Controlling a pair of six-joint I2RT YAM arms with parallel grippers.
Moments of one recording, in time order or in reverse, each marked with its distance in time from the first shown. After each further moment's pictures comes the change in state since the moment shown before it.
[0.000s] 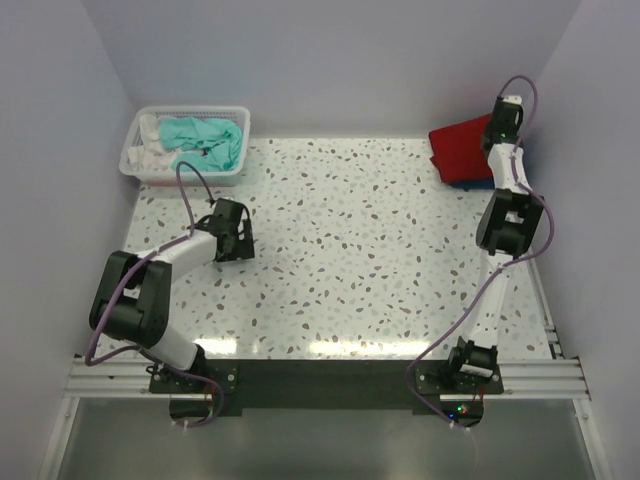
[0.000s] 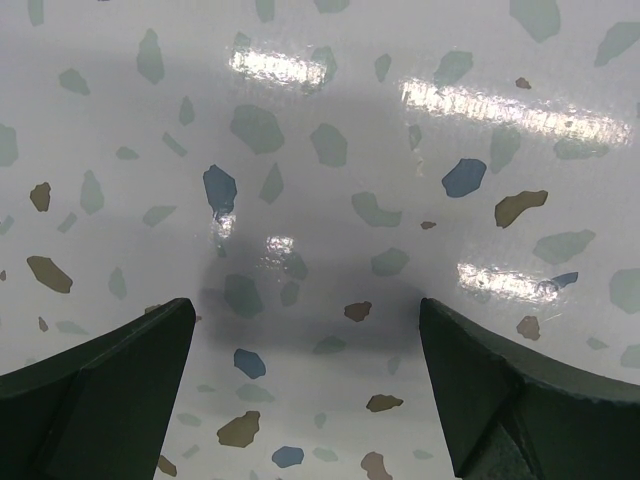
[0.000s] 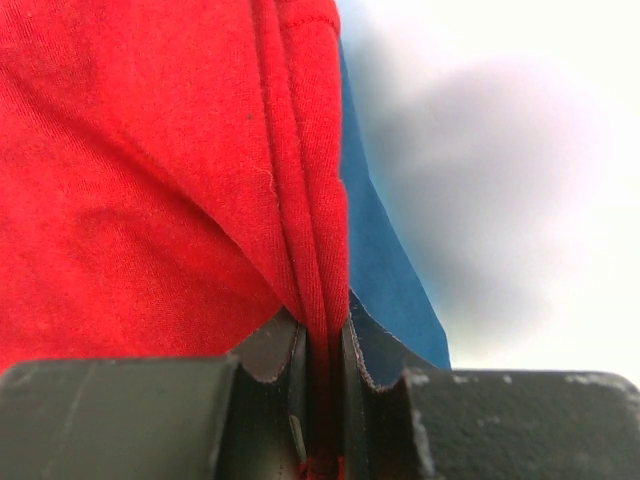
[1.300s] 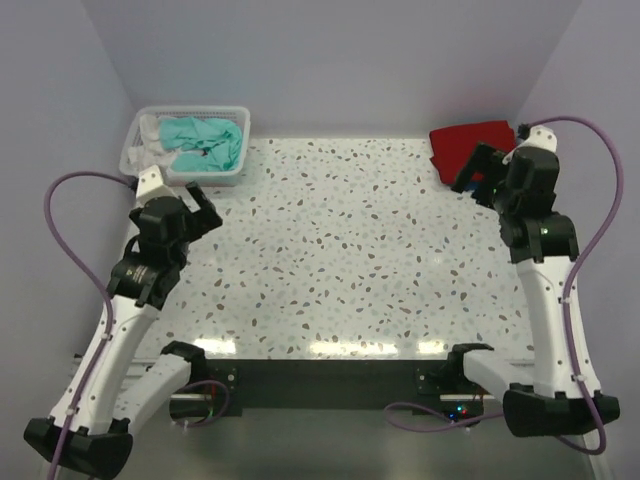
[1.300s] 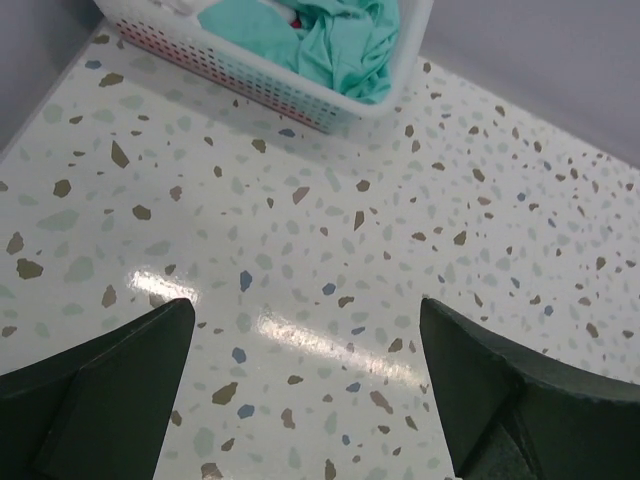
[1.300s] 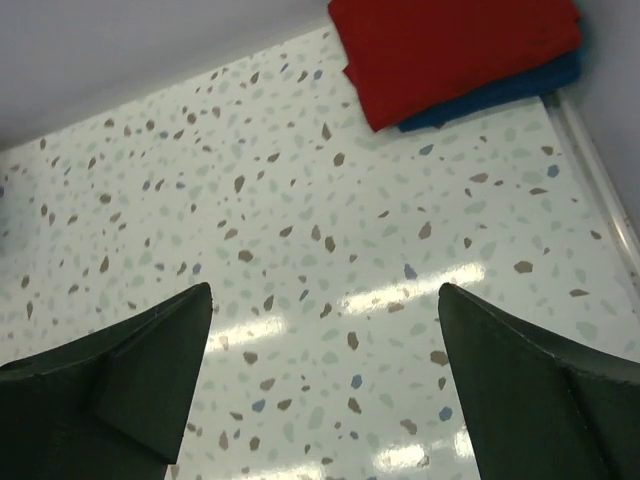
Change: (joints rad) left arm 0.000 -0.713 0.152 -0.238 -0.090 -0.138; right arm 0.209 -1.453 -0.954 -0.345 -0.234 0.497
